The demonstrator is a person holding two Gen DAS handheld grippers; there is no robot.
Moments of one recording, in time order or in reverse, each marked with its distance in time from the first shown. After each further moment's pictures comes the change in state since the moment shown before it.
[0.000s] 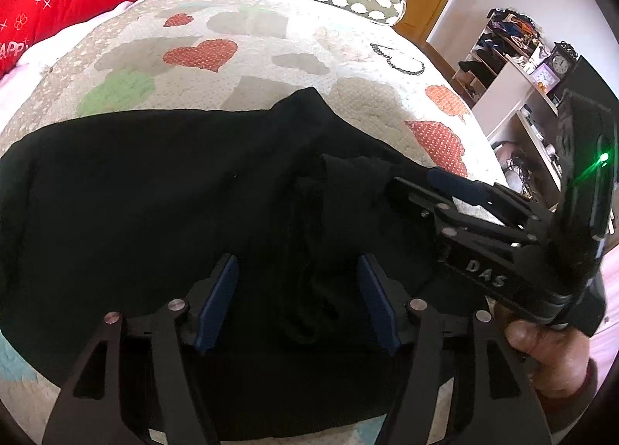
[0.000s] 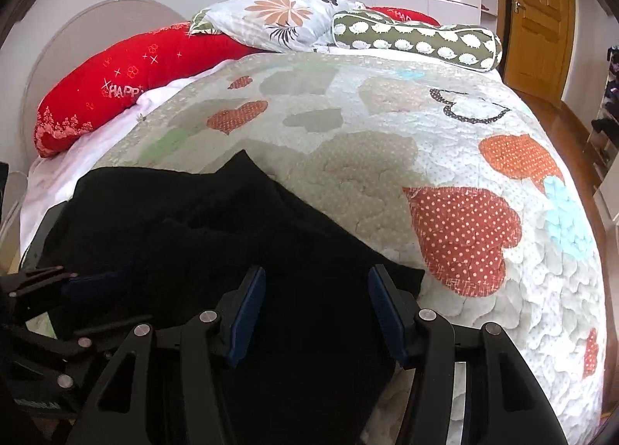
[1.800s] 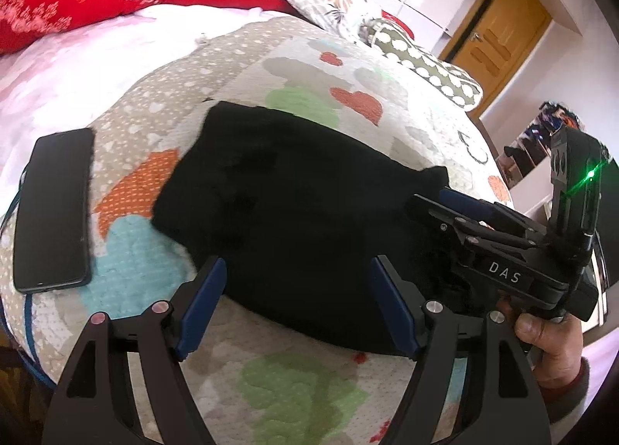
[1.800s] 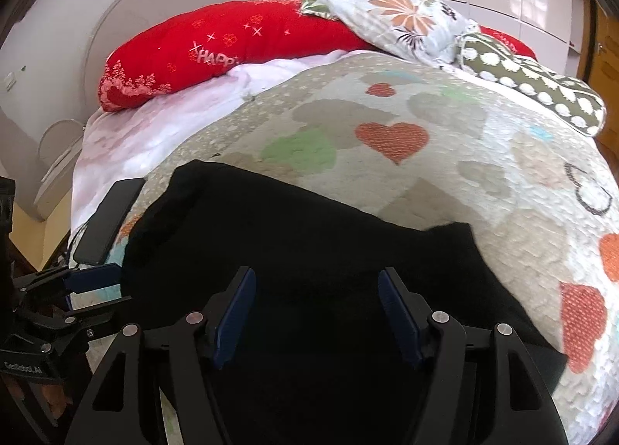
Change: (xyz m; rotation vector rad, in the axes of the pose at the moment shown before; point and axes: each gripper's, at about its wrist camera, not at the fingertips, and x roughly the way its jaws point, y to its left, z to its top) left arm -0.088 0.133 -0.040 -0.312 -0.145 0.084; right arm 0.015 0.135 0.042 -0.222 0.046 0.210
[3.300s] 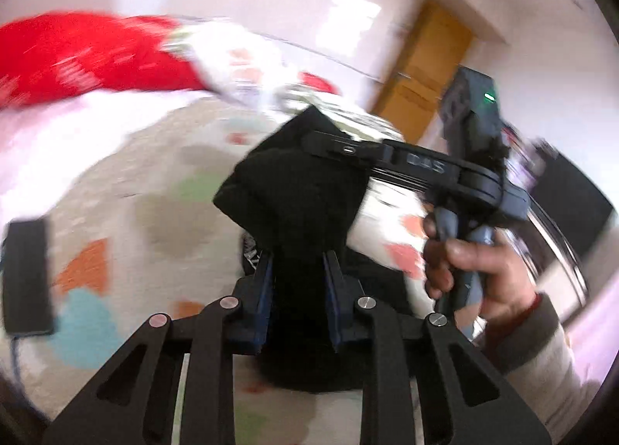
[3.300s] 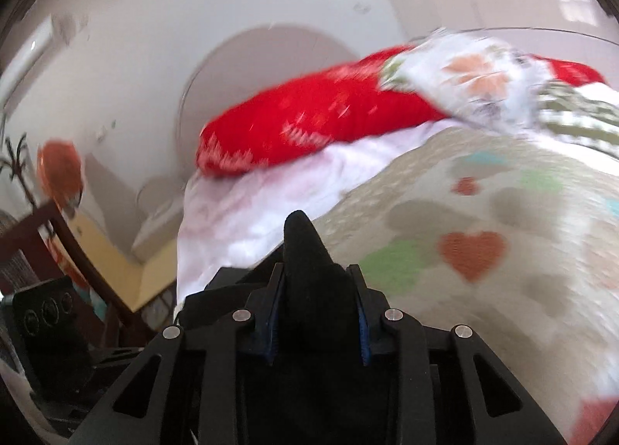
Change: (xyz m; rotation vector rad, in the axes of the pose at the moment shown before) left arm -0.060 -0.095 -0.007 0.213 -0.238 -0.249; right arm -0.052 -0.043 0.069 0.025 -0.228 0.394
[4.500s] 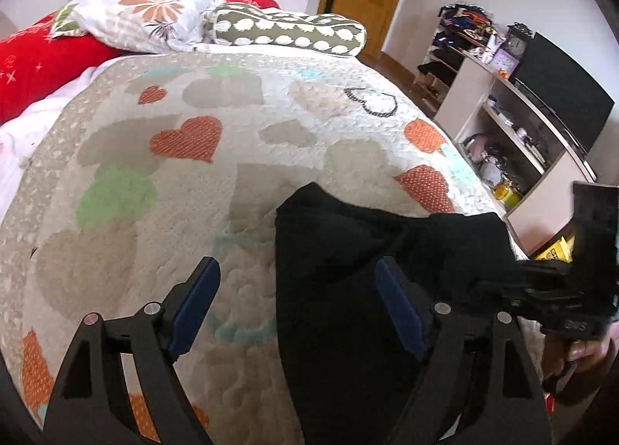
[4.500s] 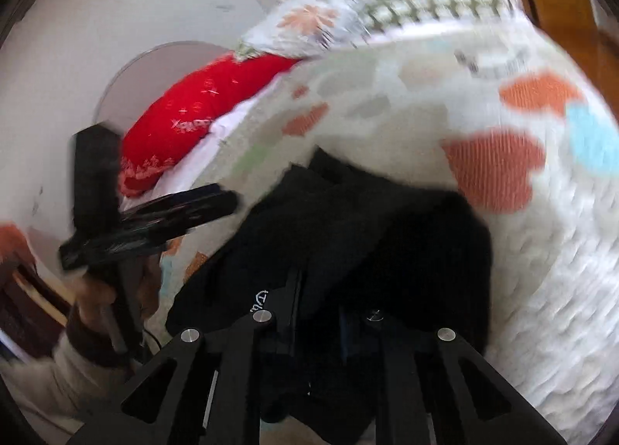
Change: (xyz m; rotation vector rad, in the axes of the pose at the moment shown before) left arm 0.147 0.003 0.020 0.249 0.308 -0.031; right arm -0.109 -0.056 -0.149 0.304 0.051 -0.277
